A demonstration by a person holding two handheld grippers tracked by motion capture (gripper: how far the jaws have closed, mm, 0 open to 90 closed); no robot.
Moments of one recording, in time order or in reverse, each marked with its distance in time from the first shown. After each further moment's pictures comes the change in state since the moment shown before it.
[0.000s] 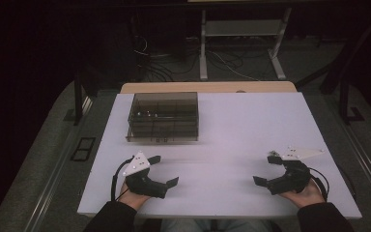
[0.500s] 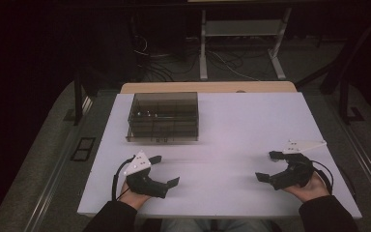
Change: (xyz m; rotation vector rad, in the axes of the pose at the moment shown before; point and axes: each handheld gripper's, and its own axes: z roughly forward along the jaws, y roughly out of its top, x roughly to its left) left arm 0.001 0.001 0.001 0.007 -0.003 -0.001; right arm -0.004 0.021 -0.010 0.056 0.002 -0.029
